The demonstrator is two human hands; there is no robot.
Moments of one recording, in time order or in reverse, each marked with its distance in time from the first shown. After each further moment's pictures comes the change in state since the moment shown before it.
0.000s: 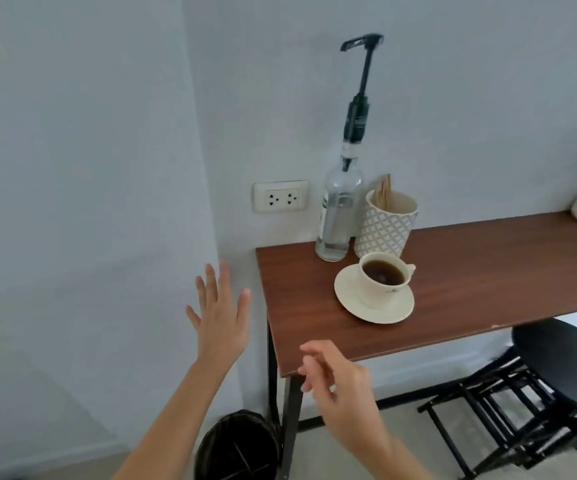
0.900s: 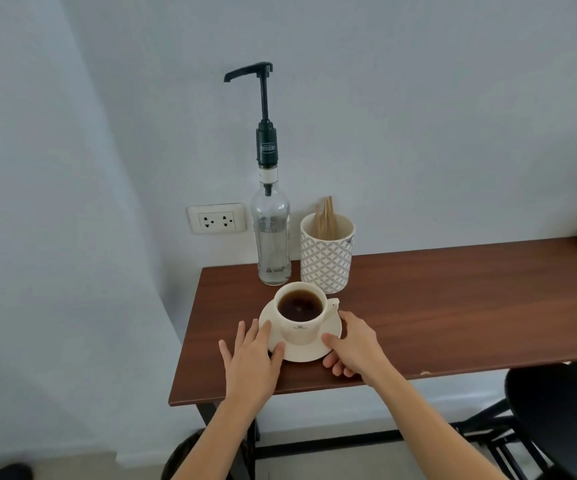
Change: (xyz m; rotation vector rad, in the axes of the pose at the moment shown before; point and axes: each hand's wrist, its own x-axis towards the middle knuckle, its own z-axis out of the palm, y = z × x) left_hand -0.048 0.147 0.139 0.264 -0.167 -0.070; right_hand 0.117 0.123 -0.170 0.092 -0.297 0.632
